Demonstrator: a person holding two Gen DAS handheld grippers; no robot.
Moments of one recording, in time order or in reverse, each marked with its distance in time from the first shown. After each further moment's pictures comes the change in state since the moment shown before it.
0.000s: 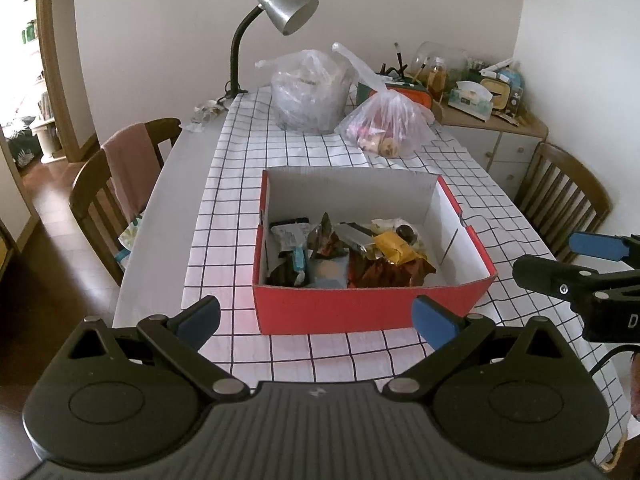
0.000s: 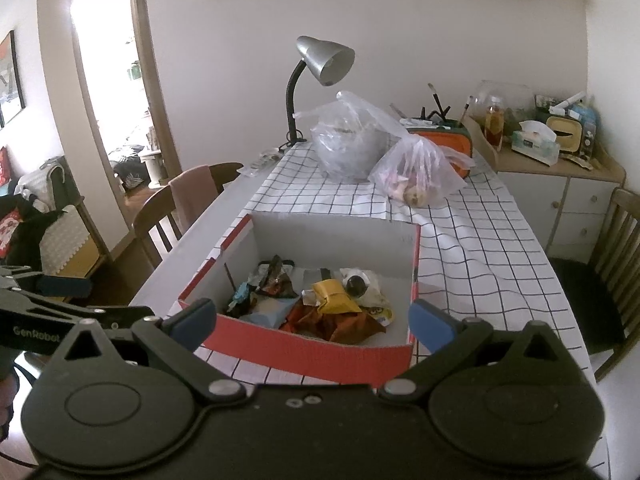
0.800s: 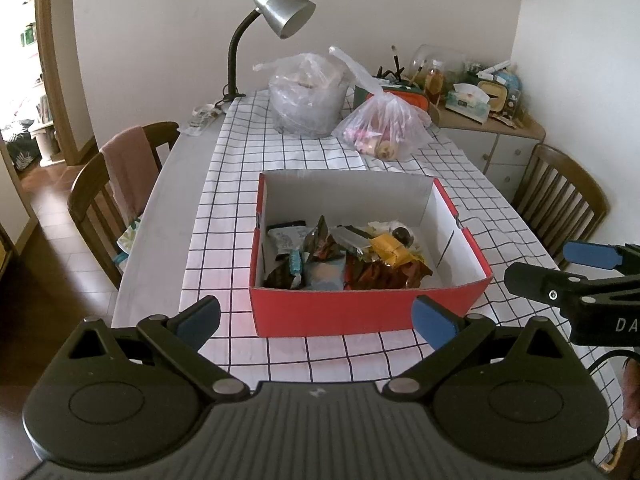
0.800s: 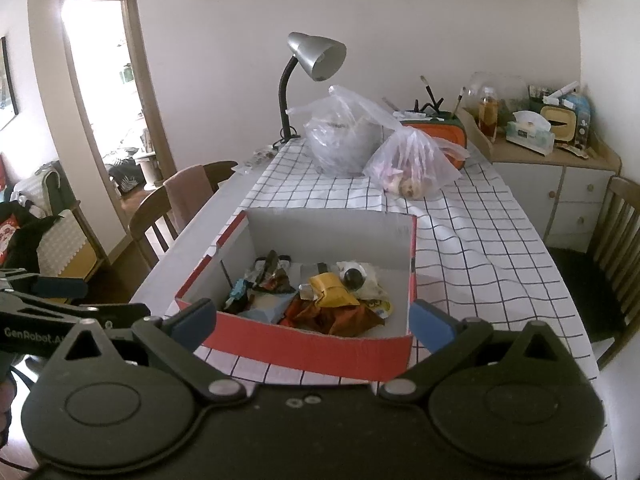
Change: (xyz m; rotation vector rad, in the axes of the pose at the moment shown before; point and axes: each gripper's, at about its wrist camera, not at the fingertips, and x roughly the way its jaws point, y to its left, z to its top) left arm -0.002 -0.003 0.002 0.003 -0.010 -0.002; right arm 0.001 0.001 -0.007 0.028 0.009 -0.012
